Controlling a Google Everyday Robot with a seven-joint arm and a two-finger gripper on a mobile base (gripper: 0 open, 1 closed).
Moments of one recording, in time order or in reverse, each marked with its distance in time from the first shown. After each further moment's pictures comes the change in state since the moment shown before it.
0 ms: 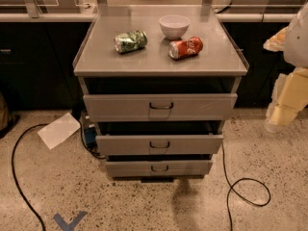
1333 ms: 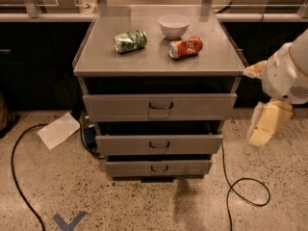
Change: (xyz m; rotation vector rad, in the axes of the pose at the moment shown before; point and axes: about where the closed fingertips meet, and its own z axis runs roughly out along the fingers) arm 0.004 0.009 0.070 -0.050 -0.117 -0.026
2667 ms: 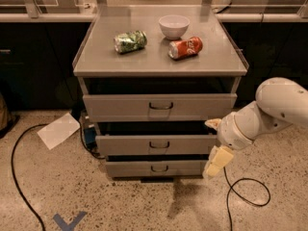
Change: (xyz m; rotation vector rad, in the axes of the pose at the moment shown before) arm 0.019 0.014 0.223 -0.192 -0.224 0.055
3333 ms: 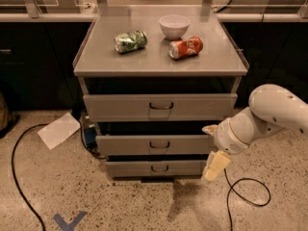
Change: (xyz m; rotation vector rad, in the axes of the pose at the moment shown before) arm 0.012 0.006 0.024 -0.046 0.010 0.011
